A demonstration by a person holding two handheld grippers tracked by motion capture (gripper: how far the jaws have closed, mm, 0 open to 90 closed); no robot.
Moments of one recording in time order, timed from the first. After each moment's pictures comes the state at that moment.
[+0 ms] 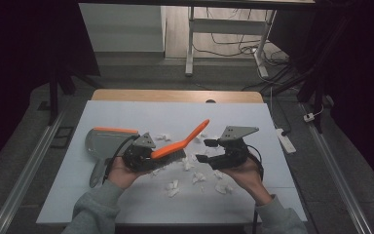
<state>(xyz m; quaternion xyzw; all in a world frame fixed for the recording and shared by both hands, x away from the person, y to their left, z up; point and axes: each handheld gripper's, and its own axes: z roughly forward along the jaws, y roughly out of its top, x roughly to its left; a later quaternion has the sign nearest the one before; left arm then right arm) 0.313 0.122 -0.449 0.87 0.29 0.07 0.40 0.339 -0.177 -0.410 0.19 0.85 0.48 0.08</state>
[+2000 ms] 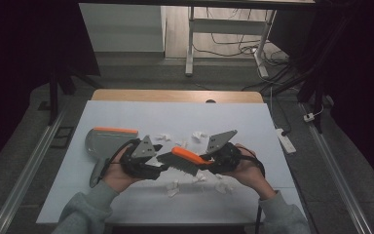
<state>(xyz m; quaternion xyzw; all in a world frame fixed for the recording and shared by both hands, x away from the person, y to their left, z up) 0.279 0.129 -0.427 0.86 0.26 0.19 0.39 0.343 -0.162 -0.423 0.07 0.93 0.34 0.07</state>
